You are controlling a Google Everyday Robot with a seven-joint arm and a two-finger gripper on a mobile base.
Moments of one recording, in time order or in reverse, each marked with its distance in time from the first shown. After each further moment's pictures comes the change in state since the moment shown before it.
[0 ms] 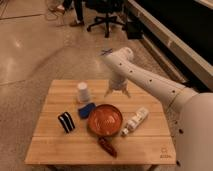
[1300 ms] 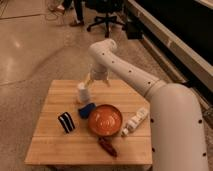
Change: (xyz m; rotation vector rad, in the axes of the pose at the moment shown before) arm 0.059 -0.138 -0.022 0.198 0.074 -0.233
